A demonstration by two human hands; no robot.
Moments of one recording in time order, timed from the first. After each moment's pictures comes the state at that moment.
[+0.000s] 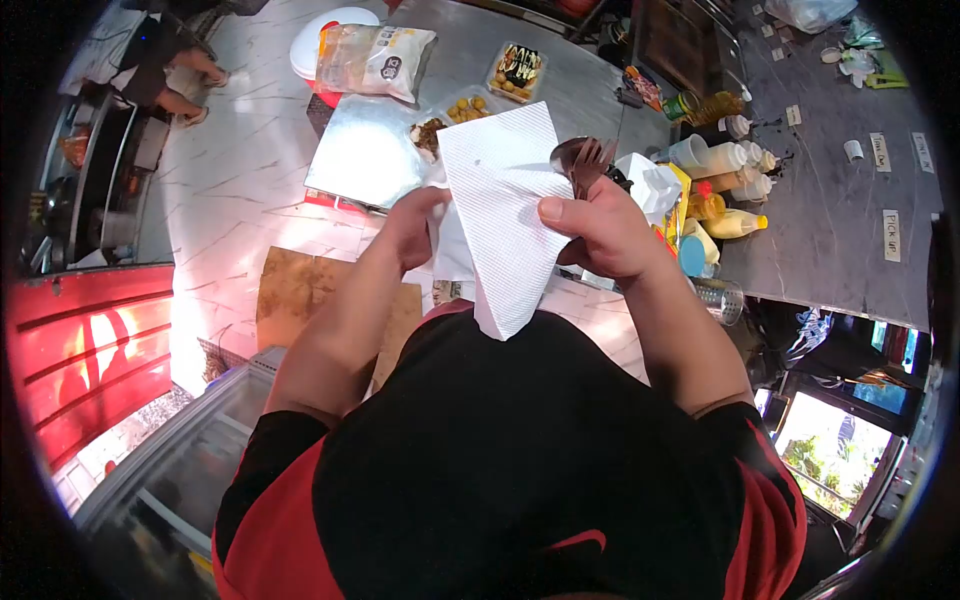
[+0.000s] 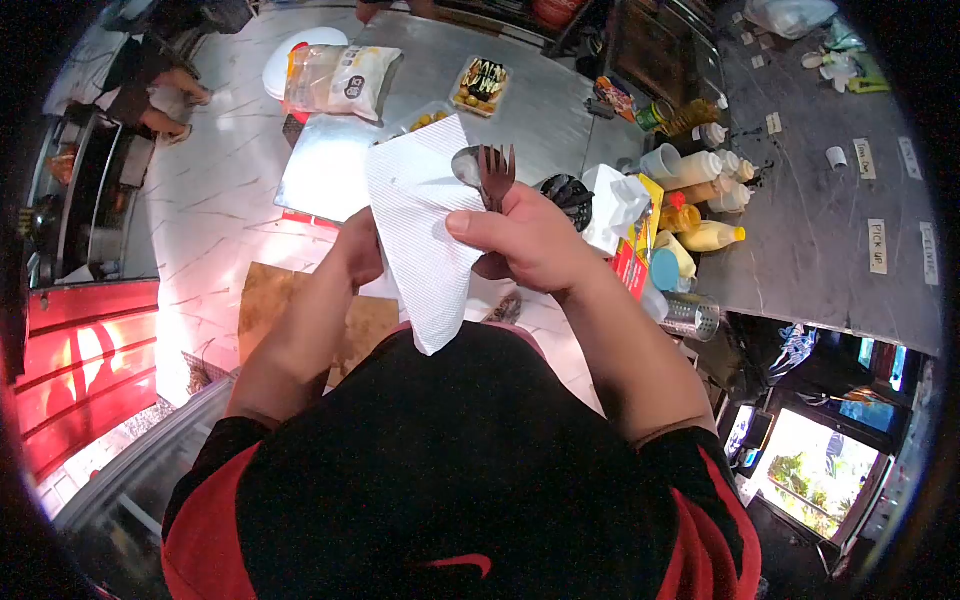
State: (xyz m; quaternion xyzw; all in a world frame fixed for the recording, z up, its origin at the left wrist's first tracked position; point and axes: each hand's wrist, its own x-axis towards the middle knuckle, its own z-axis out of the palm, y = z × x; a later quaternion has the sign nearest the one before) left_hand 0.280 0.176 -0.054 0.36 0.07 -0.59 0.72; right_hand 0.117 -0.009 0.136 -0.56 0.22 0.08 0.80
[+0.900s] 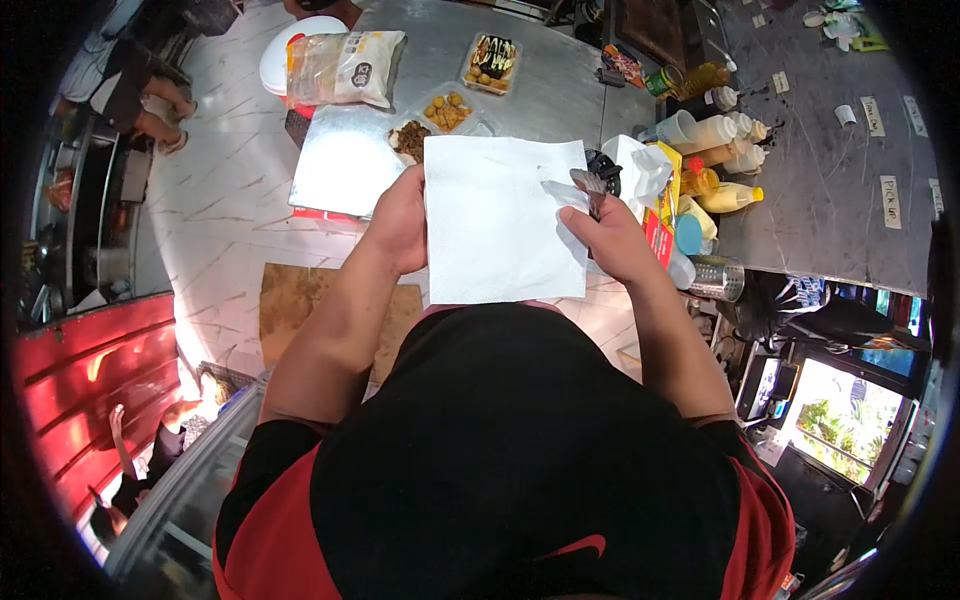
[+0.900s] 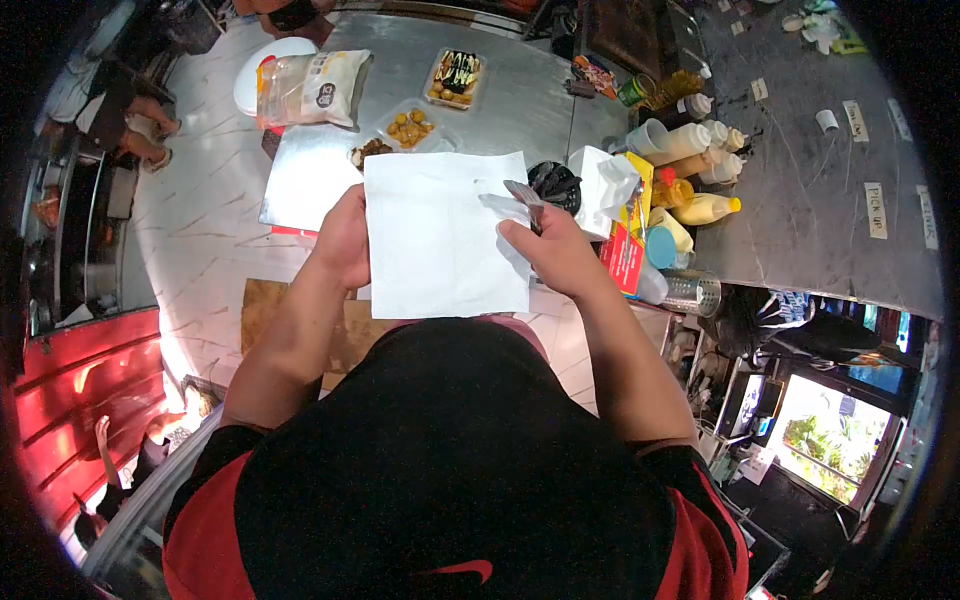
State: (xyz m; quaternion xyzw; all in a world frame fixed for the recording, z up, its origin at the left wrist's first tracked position) left_hand 0.285 0.151 0.001 0.29 -0.01 -0.63 0.72; right_hand 0.065 -0.044 0.074 -0.71 0.34 0.02 0.61
